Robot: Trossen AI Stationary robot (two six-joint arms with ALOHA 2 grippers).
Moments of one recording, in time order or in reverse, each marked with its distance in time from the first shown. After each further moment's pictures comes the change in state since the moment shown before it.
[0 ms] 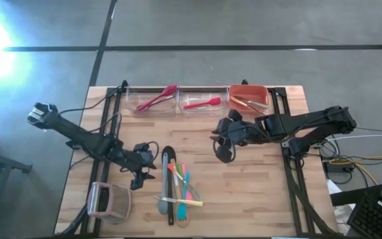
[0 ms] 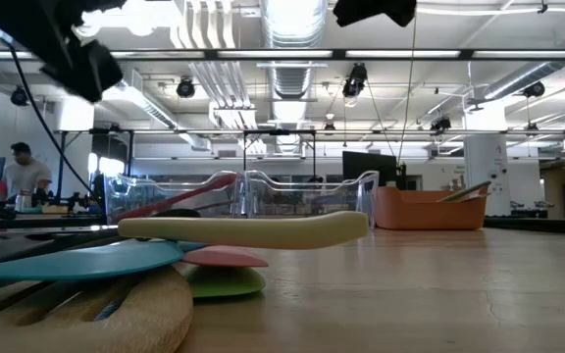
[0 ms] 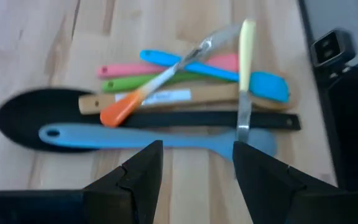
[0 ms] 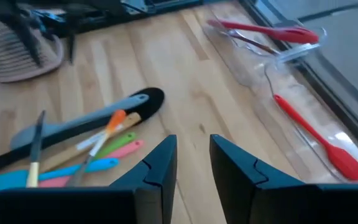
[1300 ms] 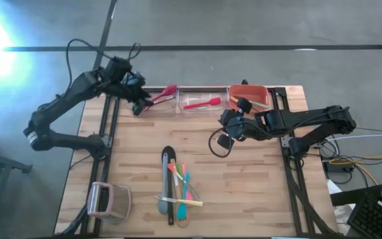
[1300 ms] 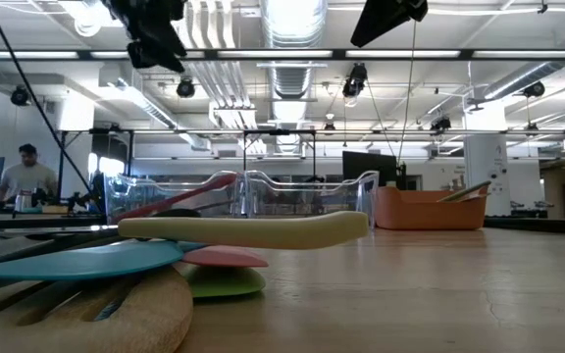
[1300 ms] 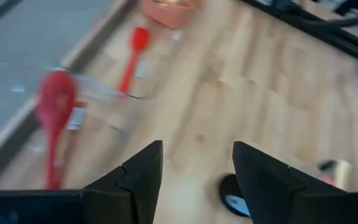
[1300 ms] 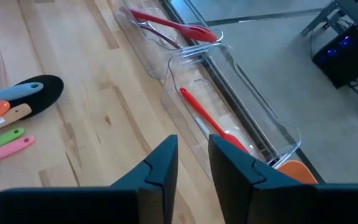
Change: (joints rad) left arm 1.075 0.052 0.565 -0.481 0.434 0.547; right arm -0.056 0.000 0.038 -0.184 0.284 -0.079
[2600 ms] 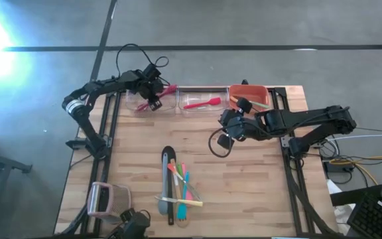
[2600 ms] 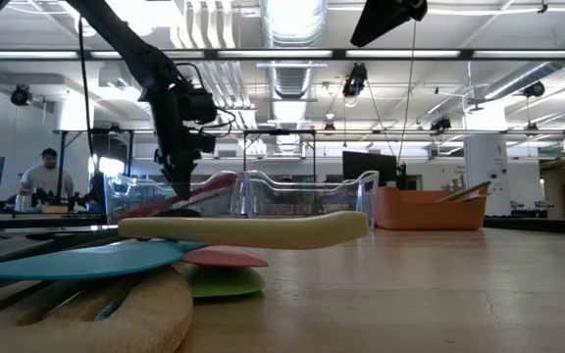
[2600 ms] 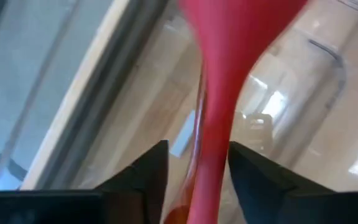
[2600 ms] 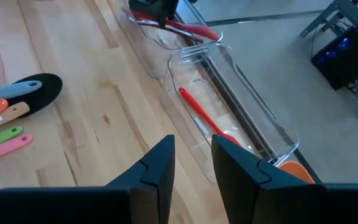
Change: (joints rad) left arm 0.212 0.582 -0.123 0.289 -0.367 0.301; right arm 0.000 0.000 0.000 -0.002 0.002 -0.011
